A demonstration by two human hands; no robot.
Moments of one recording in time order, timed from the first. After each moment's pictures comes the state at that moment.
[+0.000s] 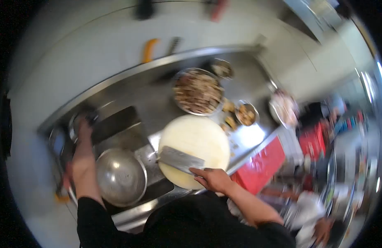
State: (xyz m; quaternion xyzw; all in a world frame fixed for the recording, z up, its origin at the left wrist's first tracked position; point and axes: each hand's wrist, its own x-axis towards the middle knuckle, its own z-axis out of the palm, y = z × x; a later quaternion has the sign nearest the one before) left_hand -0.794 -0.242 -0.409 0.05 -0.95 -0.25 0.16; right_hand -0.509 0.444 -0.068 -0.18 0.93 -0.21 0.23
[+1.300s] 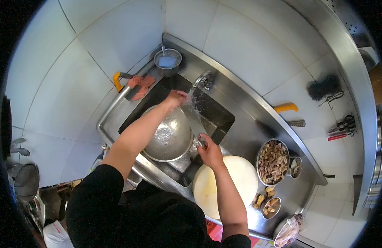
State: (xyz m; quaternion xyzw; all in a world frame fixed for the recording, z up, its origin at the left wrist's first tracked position) left_hand -0.599 -0.105 -0.214 0.34 -0.63 -0.69 0.13; right_hand -0.628 0.216 -0.115 -0.40 0.81 -0.30 0.32
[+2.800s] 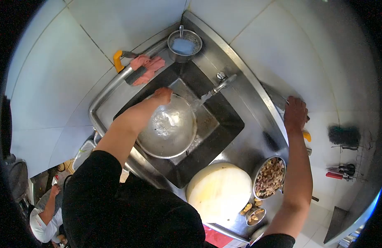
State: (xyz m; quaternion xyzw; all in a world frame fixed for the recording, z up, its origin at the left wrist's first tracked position) left_hand -0.535 -0.186 -0.372 0.32 -0.91 -0.21 -0.15; right_hand -0.915 0.118 0.000 -0.47 0.85 0.18 -0.17
